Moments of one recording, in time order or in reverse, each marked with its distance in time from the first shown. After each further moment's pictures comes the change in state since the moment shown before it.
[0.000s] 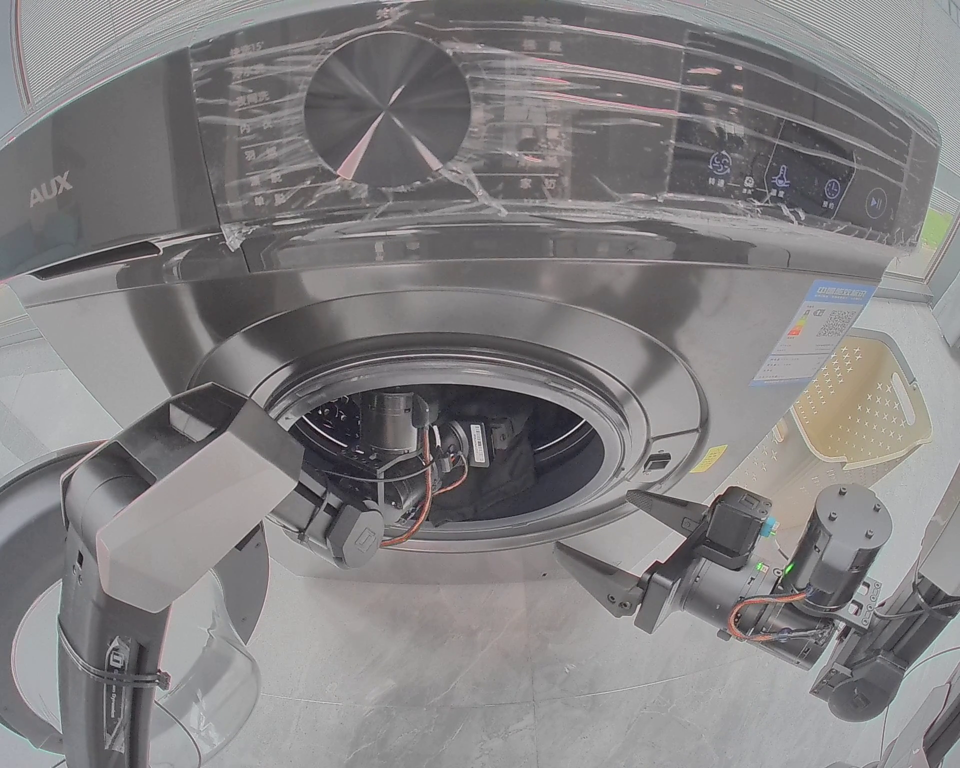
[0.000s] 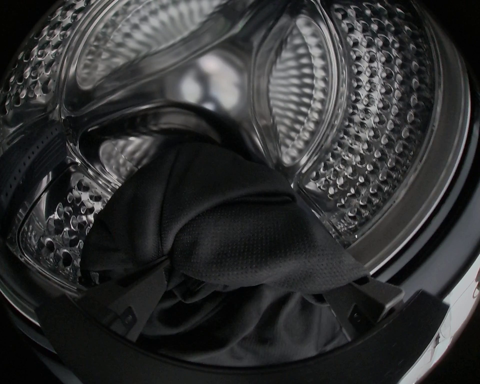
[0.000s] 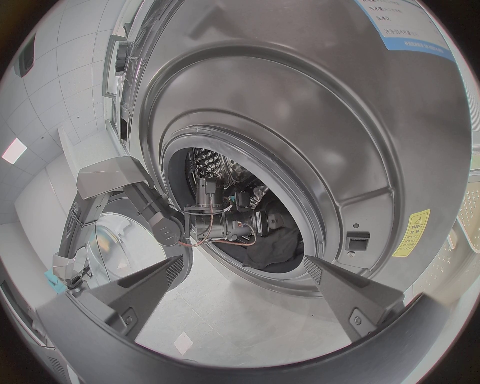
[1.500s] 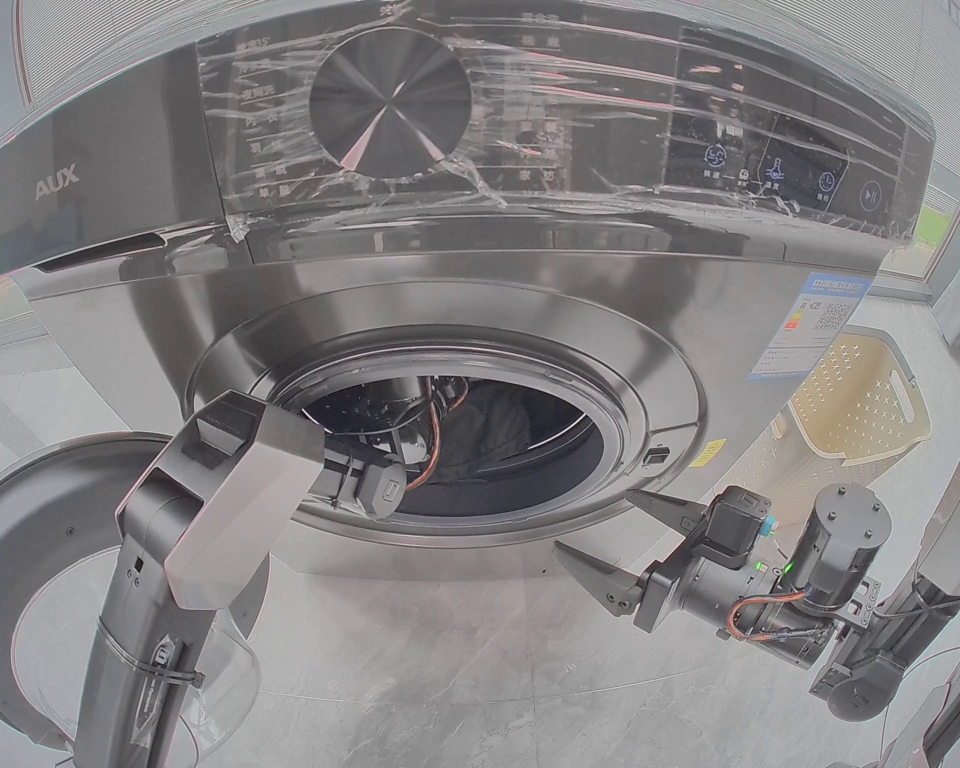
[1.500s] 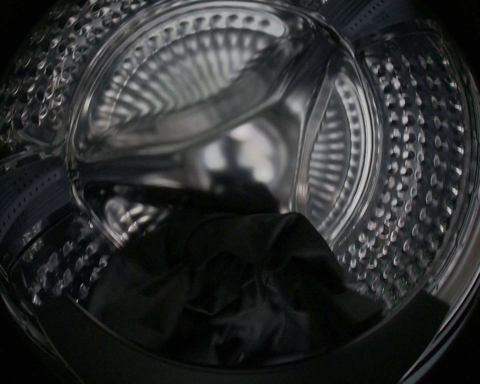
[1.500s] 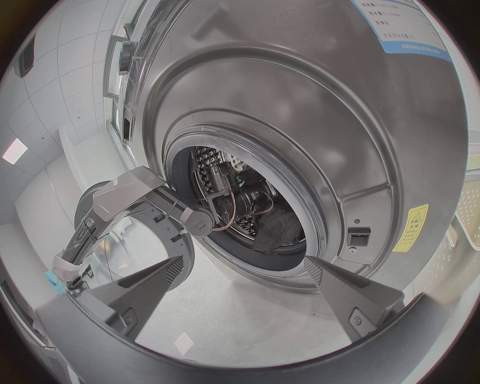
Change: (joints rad) left arm 0.041 0.179 -0.439 -0.064 0.141 -0.039; right arm 0.000 0.001 -0.003 0.000 0.001 0.001
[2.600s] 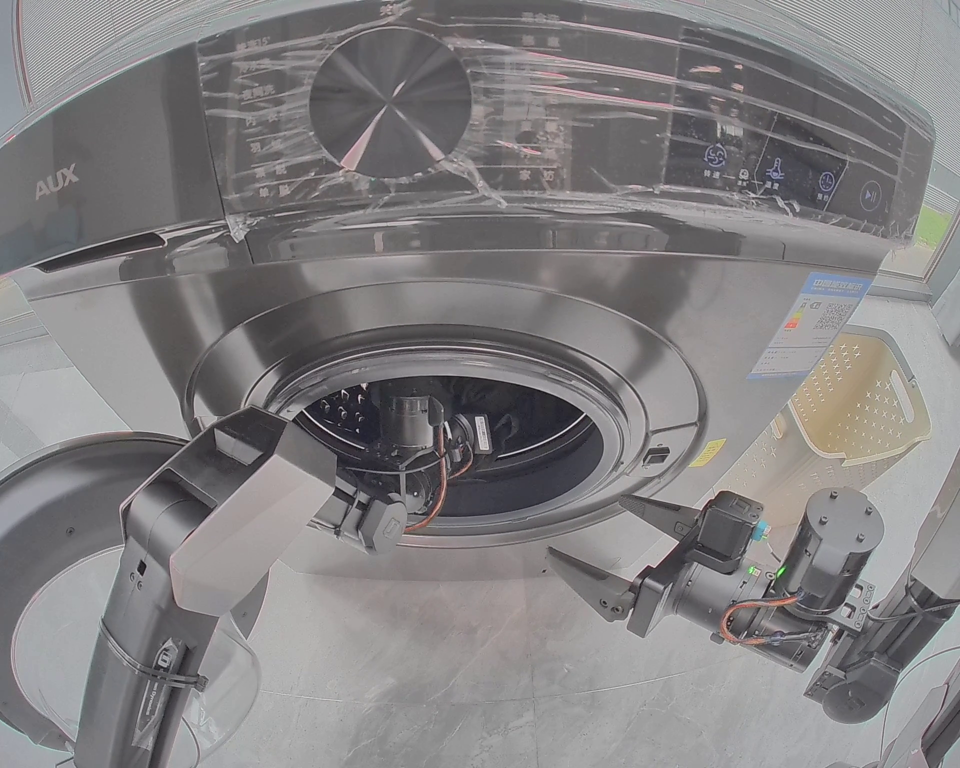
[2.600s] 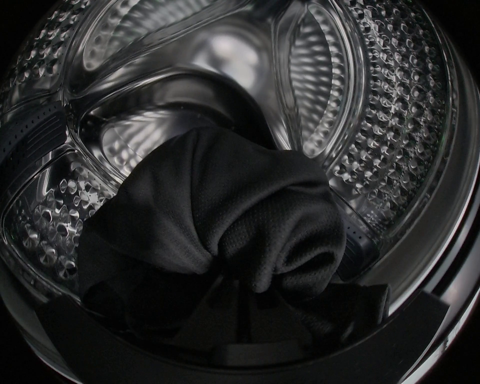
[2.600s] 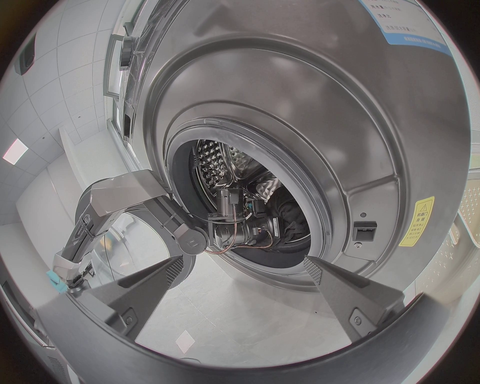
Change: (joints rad) left arm -0.018 -0.003 0.182 0.094 -0.081 0.046; right arm 0.010 0.016 -0.005 0.000 0.000 0.001
